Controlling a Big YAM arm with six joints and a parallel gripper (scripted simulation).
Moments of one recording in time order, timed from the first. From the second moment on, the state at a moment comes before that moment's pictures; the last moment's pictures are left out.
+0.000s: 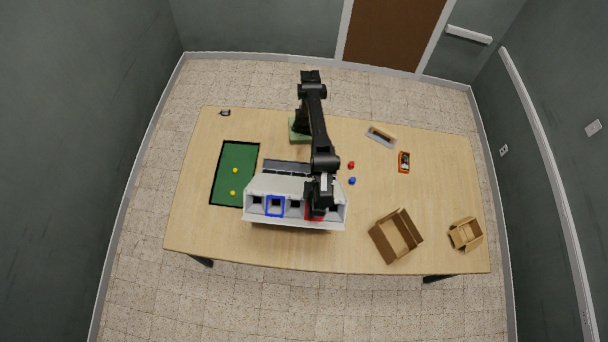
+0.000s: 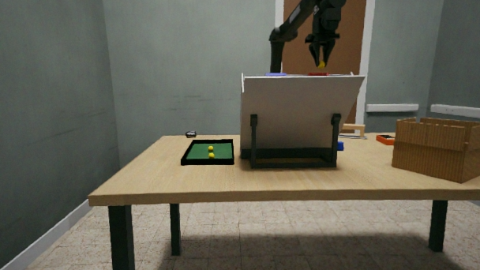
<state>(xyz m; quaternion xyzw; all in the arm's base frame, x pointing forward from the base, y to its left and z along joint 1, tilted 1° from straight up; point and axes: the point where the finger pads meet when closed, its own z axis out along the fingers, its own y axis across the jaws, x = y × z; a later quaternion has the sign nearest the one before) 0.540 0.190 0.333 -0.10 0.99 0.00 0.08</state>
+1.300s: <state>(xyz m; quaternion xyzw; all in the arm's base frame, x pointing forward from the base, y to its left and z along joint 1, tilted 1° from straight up) 0.540 0.190 0.316 -0.10 0.99 0.00 0.08</state>
